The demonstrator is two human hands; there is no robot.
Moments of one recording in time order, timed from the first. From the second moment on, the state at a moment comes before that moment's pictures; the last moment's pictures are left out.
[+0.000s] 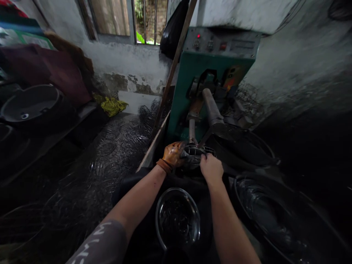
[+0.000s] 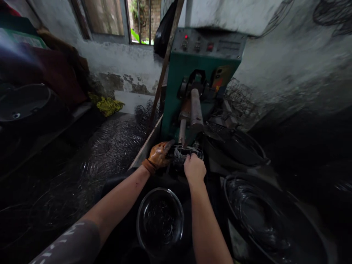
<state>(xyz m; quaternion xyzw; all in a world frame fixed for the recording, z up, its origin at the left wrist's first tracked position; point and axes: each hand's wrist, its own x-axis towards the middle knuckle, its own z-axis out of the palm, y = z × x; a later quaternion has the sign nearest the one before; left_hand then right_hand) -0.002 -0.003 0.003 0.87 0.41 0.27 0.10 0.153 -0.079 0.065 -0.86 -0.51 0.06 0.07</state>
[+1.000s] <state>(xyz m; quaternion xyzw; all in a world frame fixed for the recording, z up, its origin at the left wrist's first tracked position) 0.003 -0.004 0.003 0.85 0.44 0.27 0.08 0.171 -0.075 0.056 -0.85 -0.51 0.07 0.09</state>
